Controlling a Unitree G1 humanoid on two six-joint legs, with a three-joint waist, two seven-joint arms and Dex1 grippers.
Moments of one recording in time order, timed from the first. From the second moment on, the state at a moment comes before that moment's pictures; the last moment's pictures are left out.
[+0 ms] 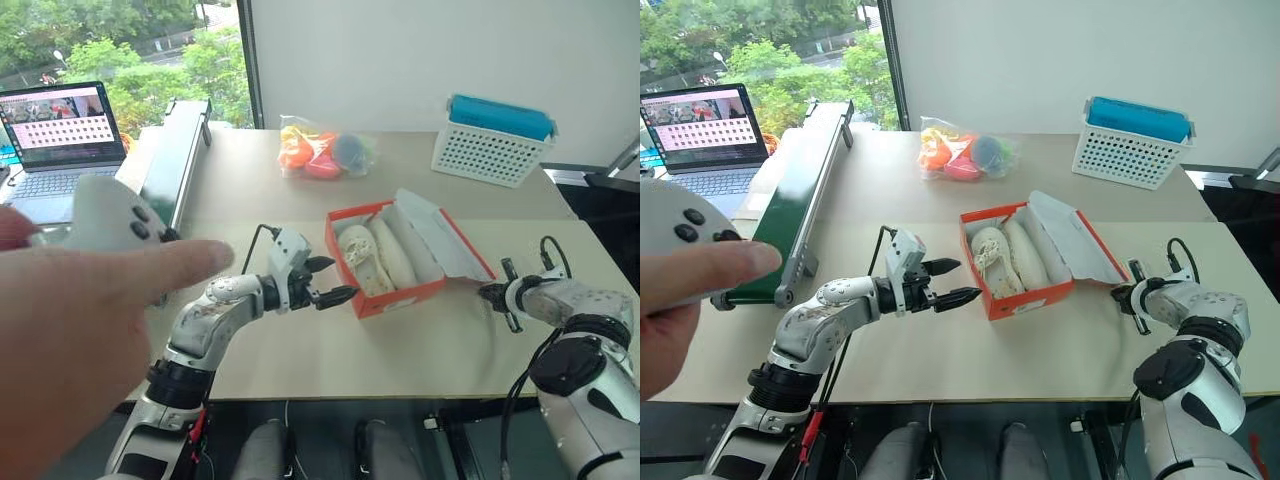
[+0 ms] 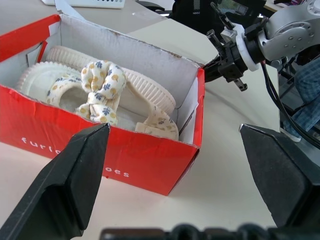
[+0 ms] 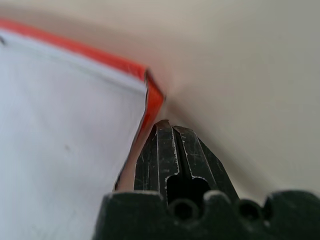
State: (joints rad) left arm -0.47 0.33 -0.17 -0.14 -0.44 0.67 -0.73; right arm -0.88 -0.55 -1.07 1.06 0.56 0.89 -0.28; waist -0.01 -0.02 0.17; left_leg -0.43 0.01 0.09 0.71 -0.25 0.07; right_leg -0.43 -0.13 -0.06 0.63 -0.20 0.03
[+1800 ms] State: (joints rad) left arm -0.45 0.37 -0.13 -0.19 -0.43 0.68 -0.67; right arm -0.81 -0.43 0.35 0.34 0.28 0.70 0.47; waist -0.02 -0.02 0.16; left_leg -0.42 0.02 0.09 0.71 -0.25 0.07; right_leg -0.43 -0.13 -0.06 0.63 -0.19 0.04
